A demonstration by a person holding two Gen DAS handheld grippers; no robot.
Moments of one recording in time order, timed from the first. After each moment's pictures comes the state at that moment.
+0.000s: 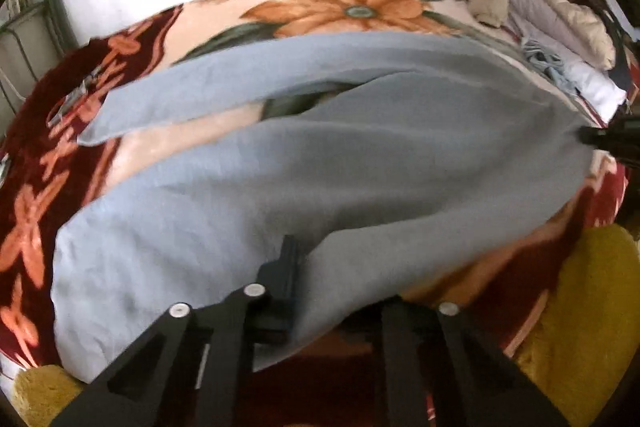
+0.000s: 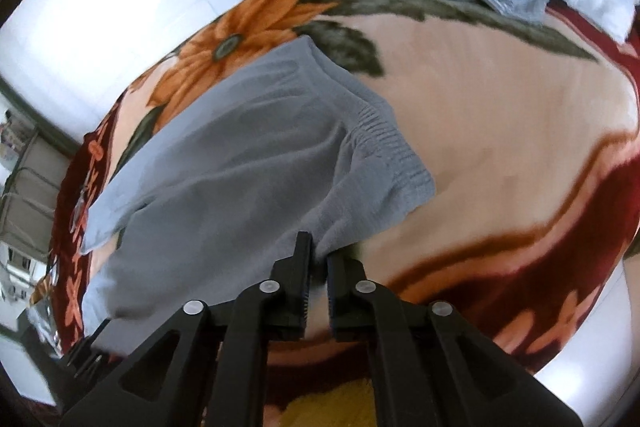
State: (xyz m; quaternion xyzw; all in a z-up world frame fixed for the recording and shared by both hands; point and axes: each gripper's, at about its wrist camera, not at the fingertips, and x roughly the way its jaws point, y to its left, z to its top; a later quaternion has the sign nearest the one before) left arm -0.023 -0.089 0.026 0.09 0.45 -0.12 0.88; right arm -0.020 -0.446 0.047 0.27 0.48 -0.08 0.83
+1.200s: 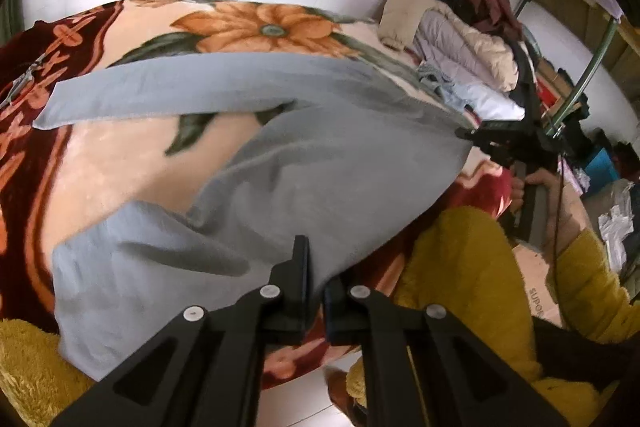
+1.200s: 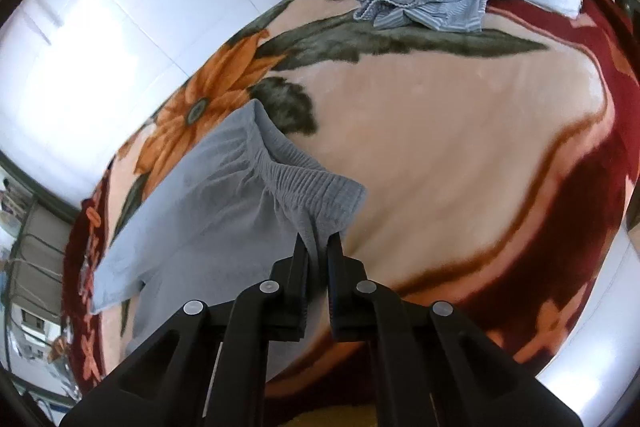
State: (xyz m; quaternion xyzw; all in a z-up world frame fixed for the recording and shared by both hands) left arm -0.084 -0.083 0.091 -0.03 0.46 -0.28 0.84; right arm -0.039 -0.493 0.059 0.32 0.42 -0.14 0.84
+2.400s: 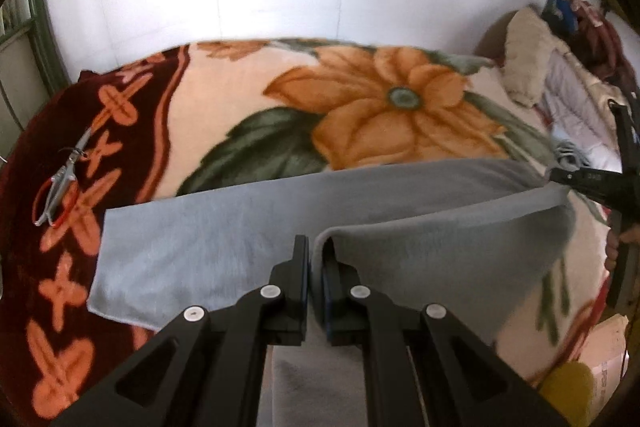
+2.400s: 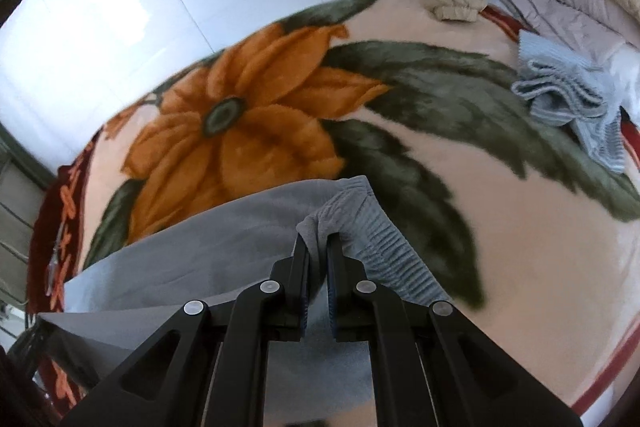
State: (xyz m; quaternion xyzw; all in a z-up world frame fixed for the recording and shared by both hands) left arm 0.179 -0.067 0.092 0.04 0.44 -0.12 0.89; right arm 0.175 -0.458 0.062 0.22 0.46 -0.11 0.85
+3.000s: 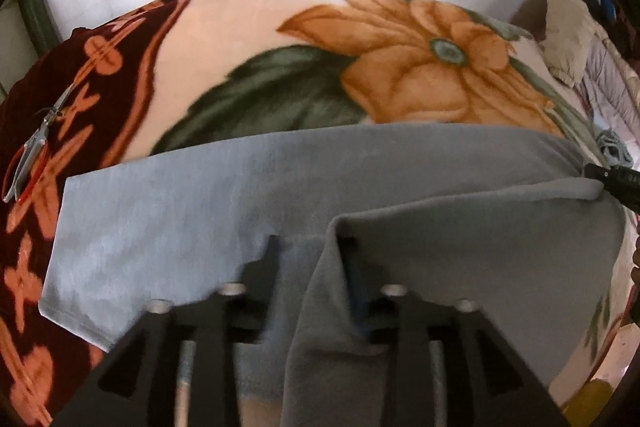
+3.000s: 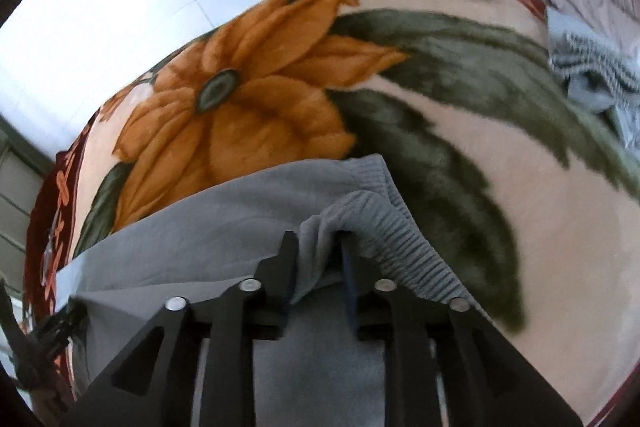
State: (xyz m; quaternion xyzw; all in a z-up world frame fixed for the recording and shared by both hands) left arm 0.220 -0.065 0.022 0.03 0.49 -0.10 0.87; right arm 0.190 -0.457 0.032 0.21 0.48 -0.08 0.85
